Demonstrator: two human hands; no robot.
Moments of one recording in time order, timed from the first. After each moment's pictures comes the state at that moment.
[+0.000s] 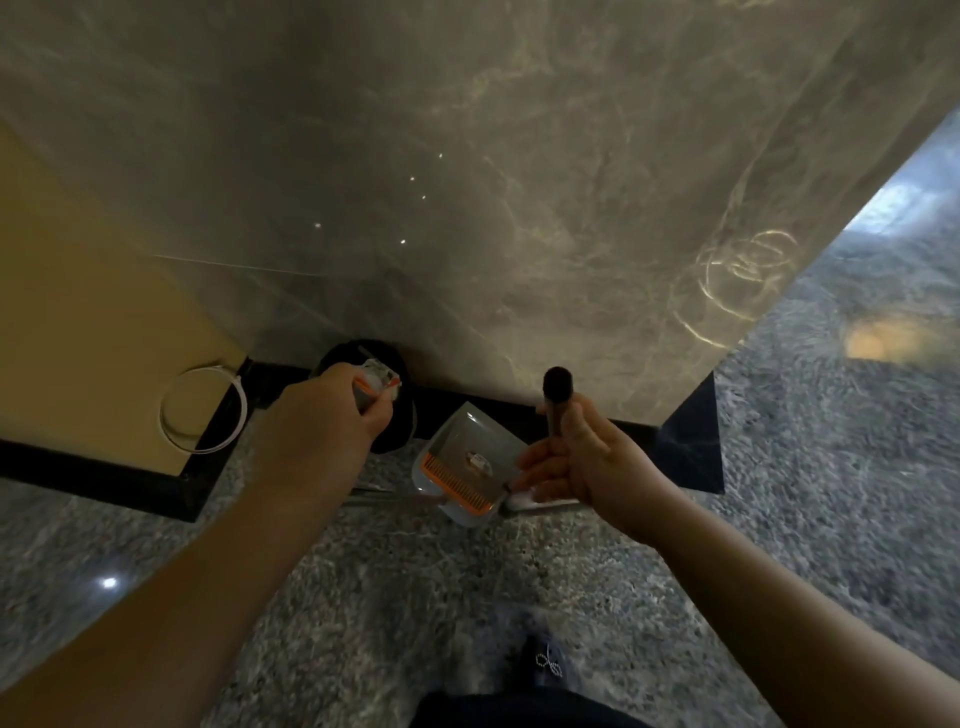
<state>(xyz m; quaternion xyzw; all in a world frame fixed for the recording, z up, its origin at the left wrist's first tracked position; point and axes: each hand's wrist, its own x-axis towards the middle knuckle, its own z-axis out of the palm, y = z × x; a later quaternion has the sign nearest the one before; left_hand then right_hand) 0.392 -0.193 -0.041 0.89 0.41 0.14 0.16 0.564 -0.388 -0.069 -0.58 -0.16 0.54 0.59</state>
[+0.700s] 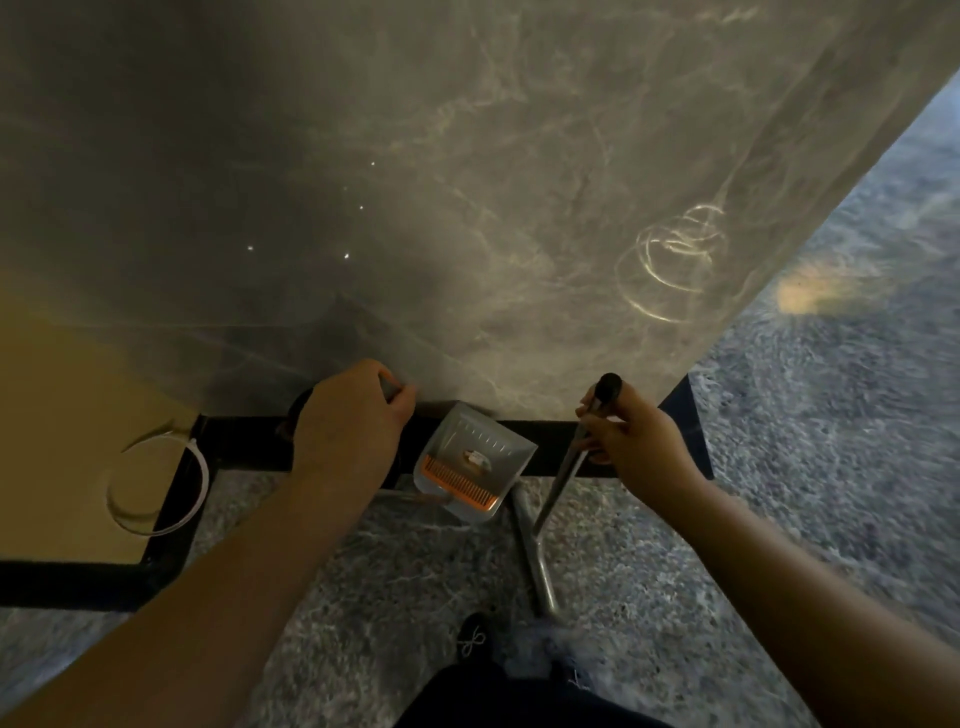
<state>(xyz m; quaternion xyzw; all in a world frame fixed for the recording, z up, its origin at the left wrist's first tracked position) 0.477 -0.106 -0.052 0.90 0.37 0.09 0.21 0.625 -0.334 -0.103 -0.81 -0.18 0.26 0.49</state>
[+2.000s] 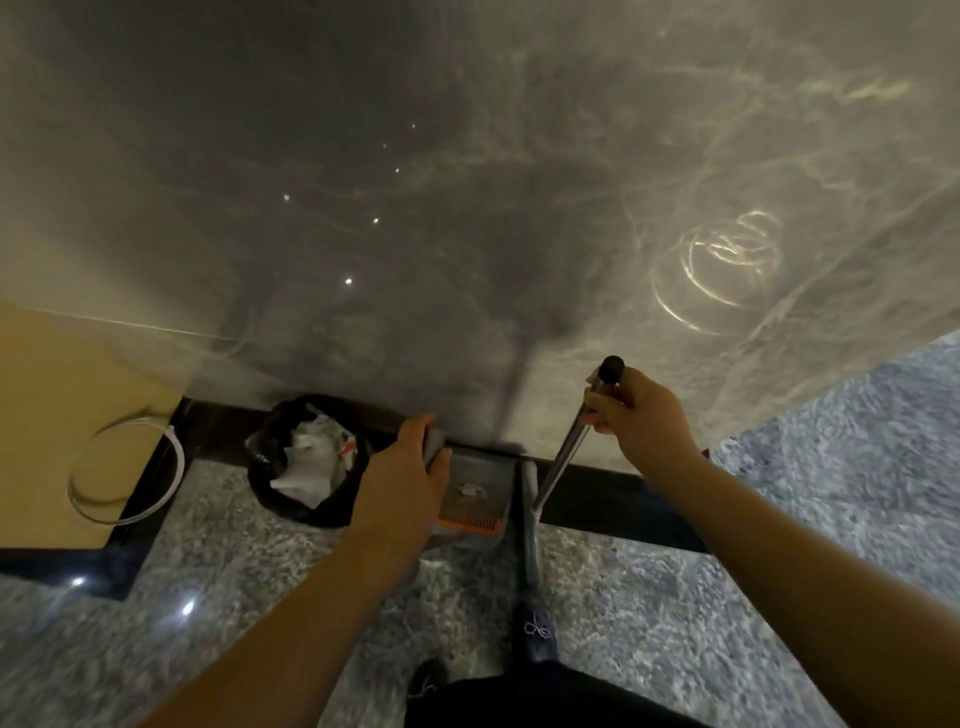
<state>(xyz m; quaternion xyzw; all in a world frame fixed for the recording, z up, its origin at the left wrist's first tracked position) 0.619 -0.101 -0.146 0.83 0.44 0.04 0.34 0.836 -0.247 -0.147 -0.79 -0.14 0.31 0.52</state>
